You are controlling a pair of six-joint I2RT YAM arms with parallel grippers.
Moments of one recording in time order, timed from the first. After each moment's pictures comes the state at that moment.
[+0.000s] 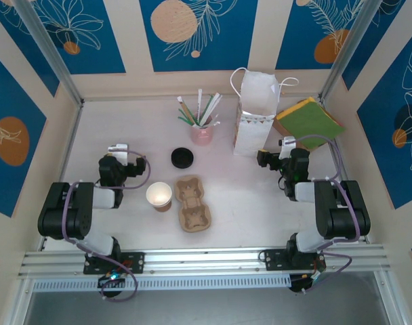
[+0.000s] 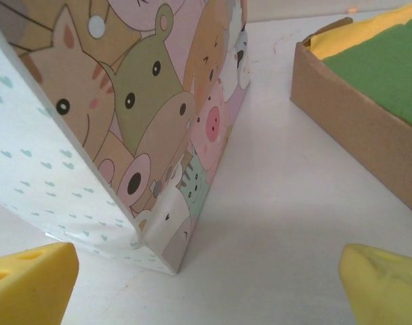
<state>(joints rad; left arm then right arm) -0.02 1.54 0.37 0.79 0.05 0.03 -0.01 1.50 0.41 0.68 -0.19 0.08</state>
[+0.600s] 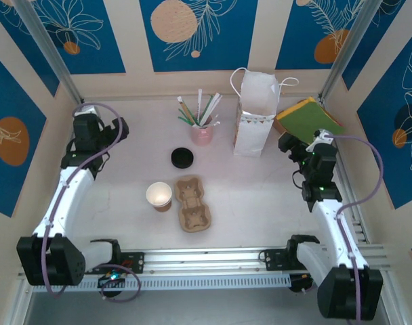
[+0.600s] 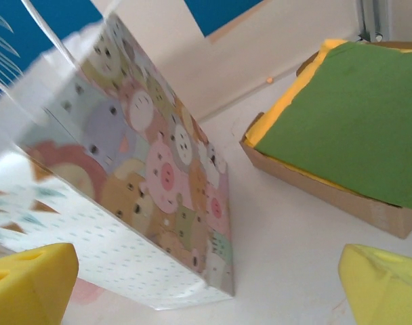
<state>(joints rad) -0.01 1.16 1.02 -0.40 -0.06 -0.41 -0.08 0.85 0.60 -0.04 -0.09 0.53</state>
